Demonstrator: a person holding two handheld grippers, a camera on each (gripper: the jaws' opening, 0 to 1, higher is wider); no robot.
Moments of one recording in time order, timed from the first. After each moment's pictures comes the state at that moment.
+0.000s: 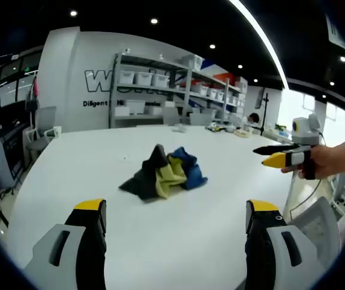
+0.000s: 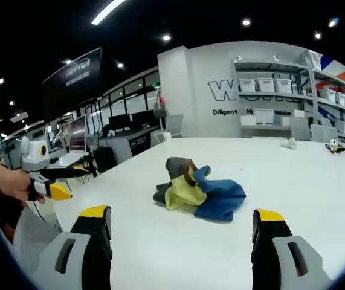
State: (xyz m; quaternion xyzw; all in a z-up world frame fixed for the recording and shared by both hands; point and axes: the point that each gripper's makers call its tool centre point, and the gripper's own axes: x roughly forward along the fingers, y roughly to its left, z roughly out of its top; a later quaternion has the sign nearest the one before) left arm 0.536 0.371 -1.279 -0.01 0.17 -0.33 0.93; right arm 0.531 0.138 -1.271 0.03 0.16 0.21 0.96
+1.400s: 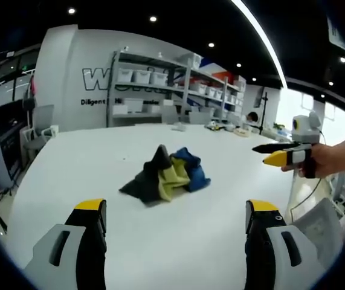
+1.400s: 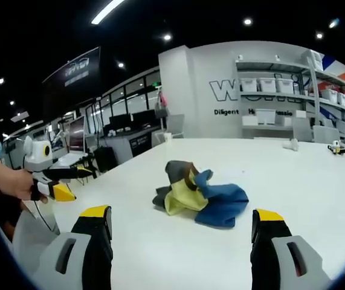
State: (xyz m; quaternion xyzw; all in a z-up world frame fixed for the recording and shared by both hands) left arm 0.556 0.371 -1.282 -0.01 0.18 -0.34 0.92; right arm 0.549 0.145 -1.269 0.03 0.17 0.21 0.96
